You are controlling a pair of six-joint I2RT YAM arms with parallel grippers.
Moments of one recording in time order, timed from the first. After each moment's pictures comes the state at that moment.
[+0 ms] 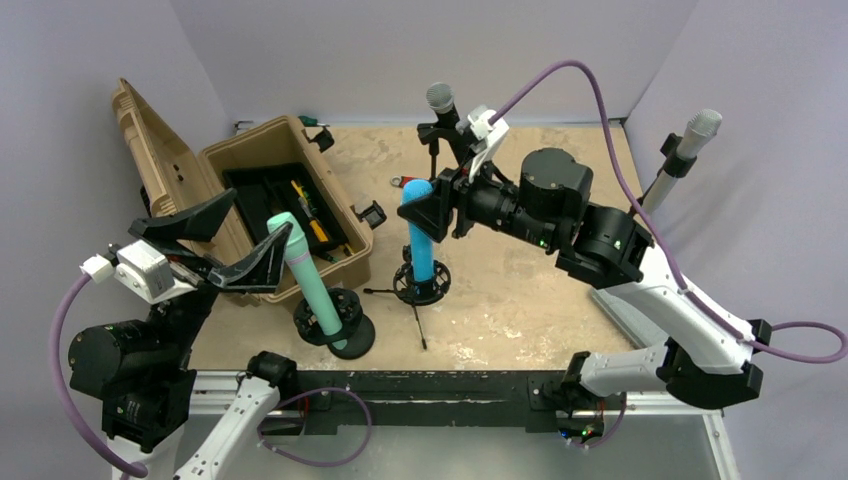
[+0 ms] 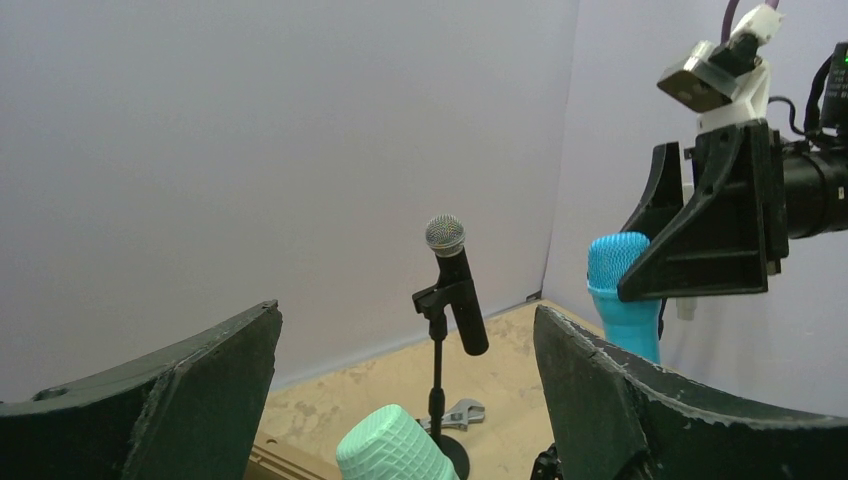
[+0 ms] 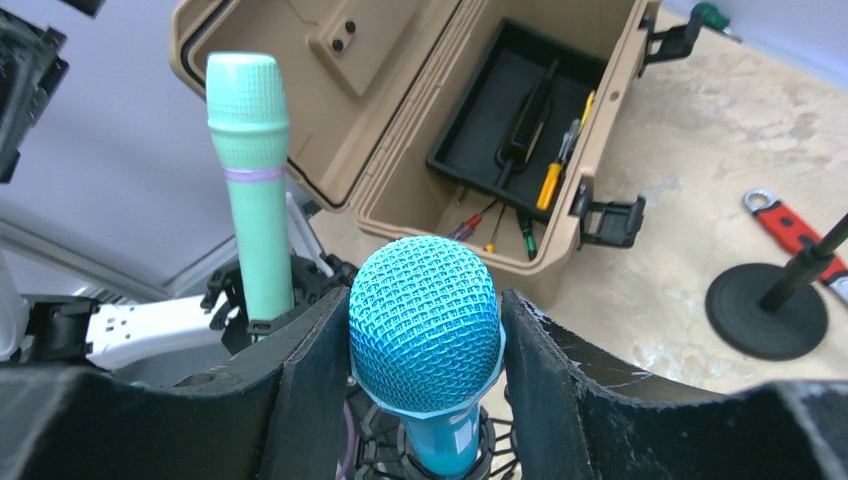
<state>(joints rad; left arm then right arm) -0.31 0.40 1.15 -0.27 0.20 -0.13 1.03 1.23 1.67 -0.56 0.01 0.30</state>
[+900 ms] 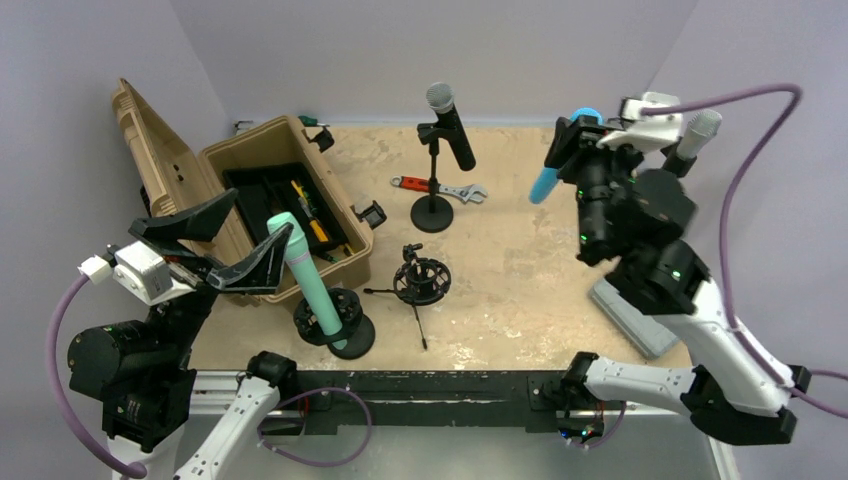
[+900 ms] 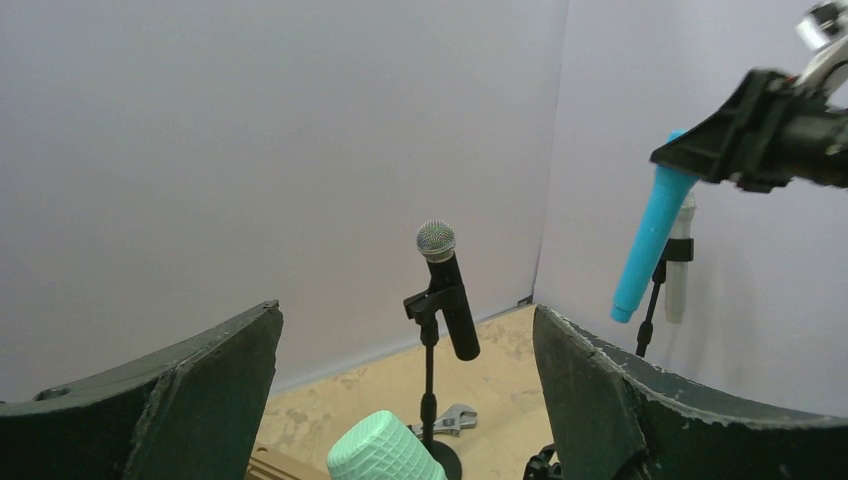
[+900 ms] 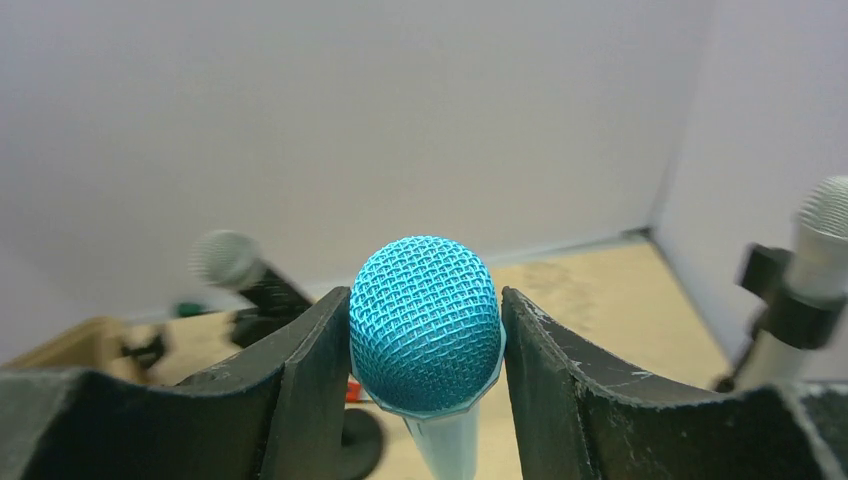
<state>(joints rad) -0.31 0.40 1.15 -0.25 0.21 -0.14 0.97 1.03 1.59 -0.27 1.01 -0.05</state>
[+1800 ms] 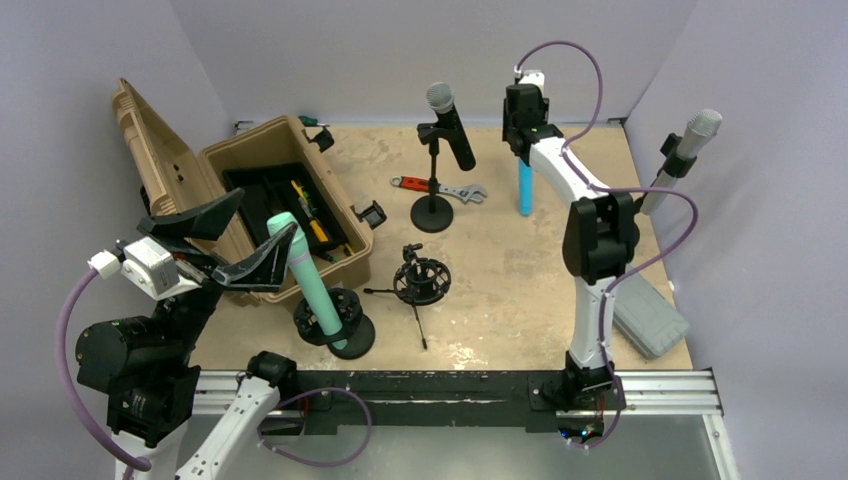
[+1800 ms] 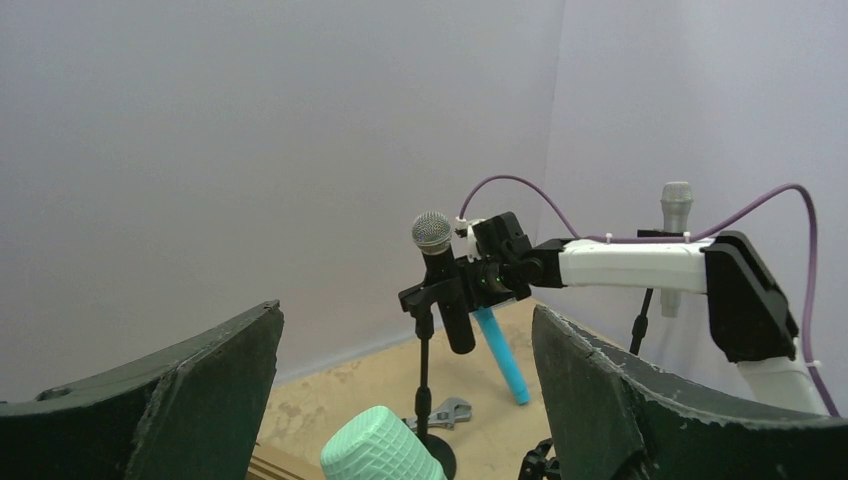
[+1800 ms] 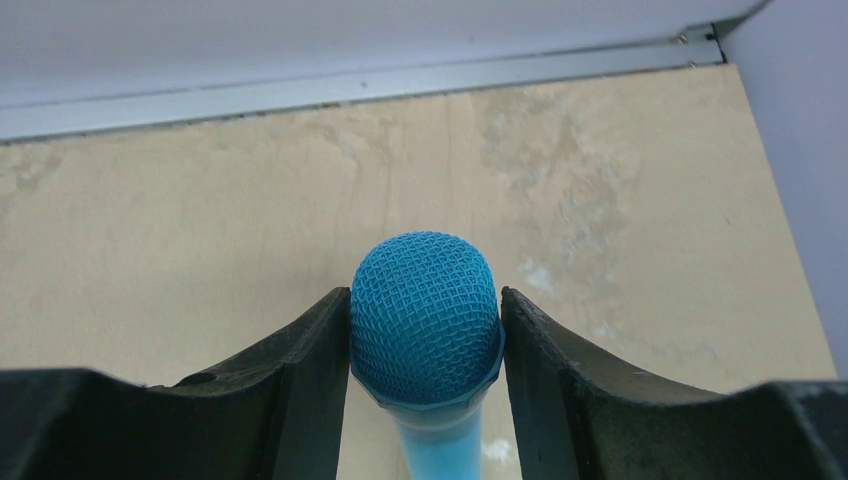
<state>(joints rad) -0.31 0.40 1.13 -0.24 0.22 -0.16 0.25 2.12 1.87 -0.29 0.51 0.09</state>
